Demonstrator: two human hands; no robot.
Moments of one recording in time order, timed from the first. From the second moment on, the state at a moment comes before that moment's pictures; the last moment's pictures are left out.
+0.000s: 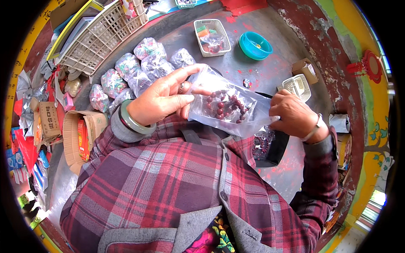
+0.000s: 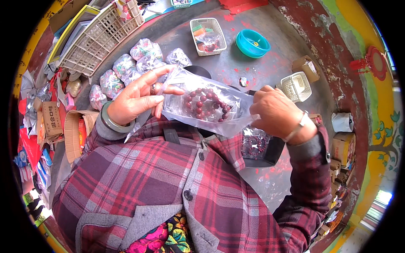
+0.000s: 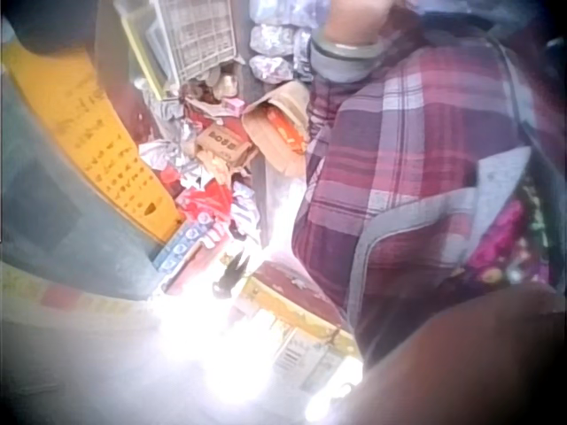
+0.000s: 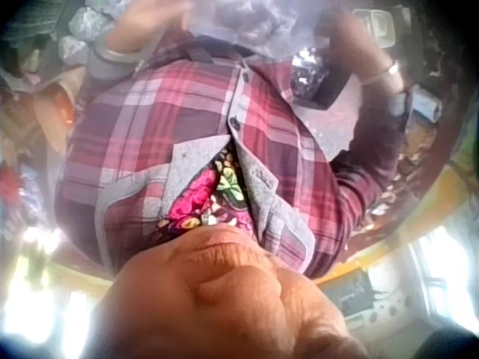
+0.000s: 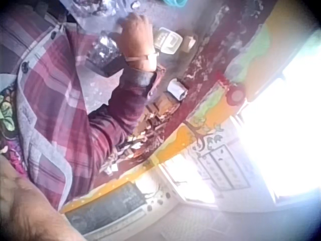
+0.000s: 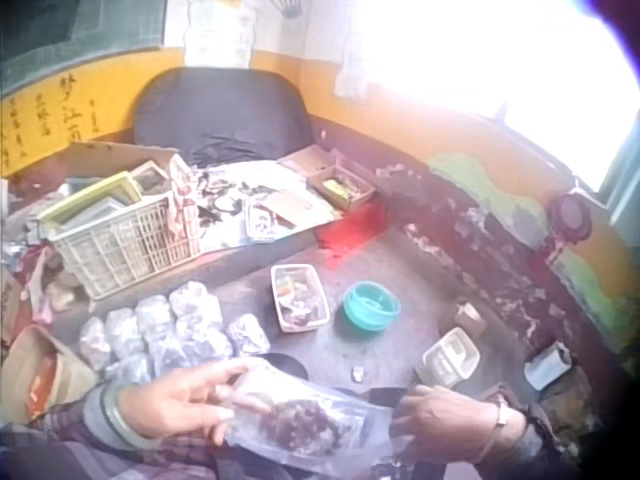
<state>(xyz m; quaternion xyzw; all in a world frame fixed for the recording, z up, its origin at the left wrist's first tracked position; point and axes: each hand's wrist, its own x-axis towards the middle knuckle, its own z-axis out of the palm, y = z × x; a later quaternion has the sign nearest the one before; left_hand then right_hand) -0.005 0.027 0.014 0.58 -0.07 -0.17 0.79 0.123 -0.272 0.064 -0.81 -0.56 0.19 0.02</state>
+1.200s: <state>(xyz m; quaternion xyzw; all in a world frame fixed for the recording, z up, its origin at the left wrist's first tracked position) -0.009 0.015 0.053 0.61 -0.02 -0.23 0.76 0.065 -0.277 0.063 -0.84 -0.45 -0.10 0.27</state>
